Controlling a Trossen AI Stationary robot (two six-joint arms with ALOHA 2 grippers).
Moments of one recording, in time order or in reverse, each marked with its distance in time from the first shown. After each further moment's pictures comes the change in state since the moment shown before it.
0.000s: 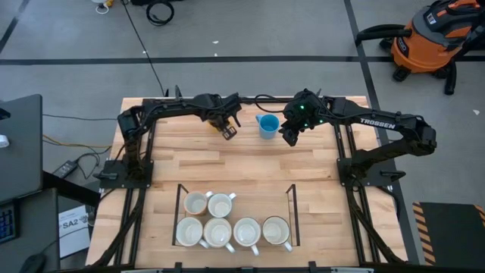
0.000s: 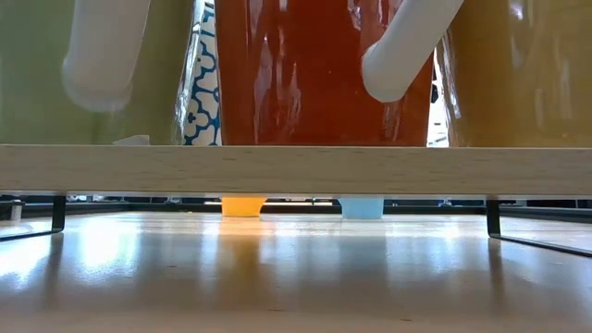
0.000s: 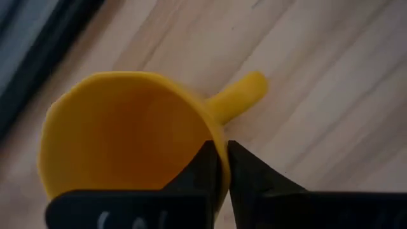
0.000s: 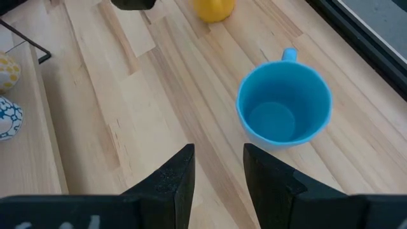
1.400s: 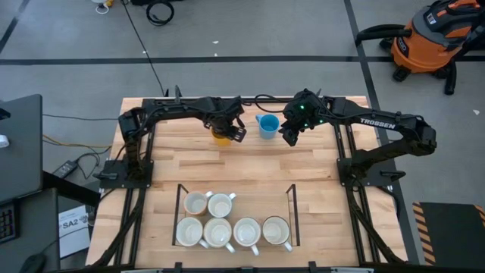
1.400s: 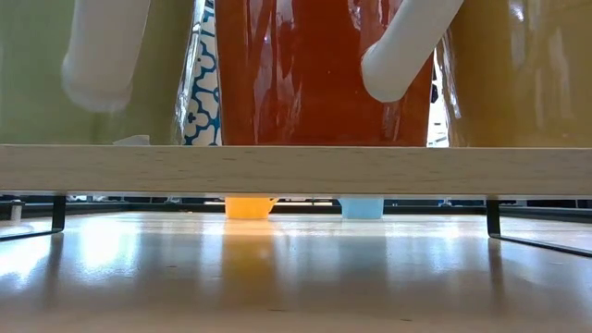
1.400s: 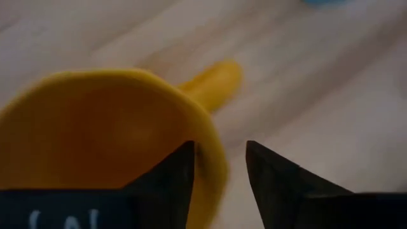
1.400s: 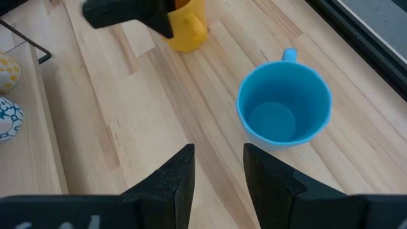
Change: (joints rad) left arm -0.029 -0.001 -0.001 0.044 0.292 -0.421; right arm 0.000 0.000 0.000 0.000 0.000 0.000
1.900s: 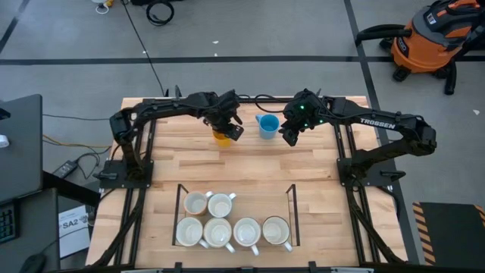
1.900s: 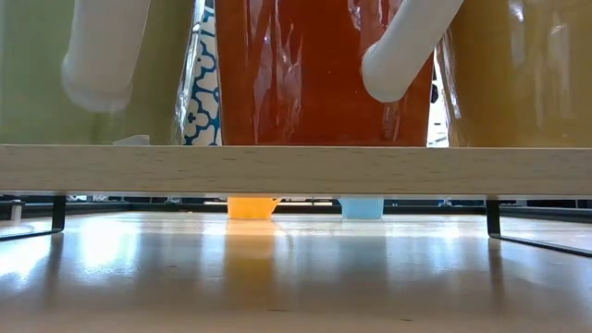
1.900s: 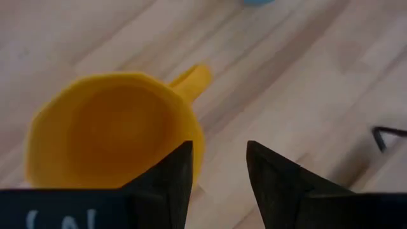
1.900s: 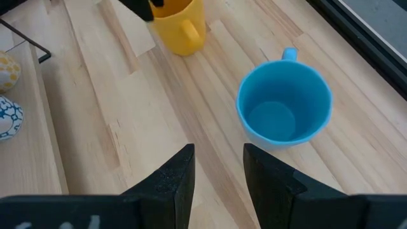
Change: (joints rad) left arm 0.015 -0.093 0.000 -0.020 0.098 0.116; right arm 0.000 0.000 0.000 -0.002 0.000 0.000
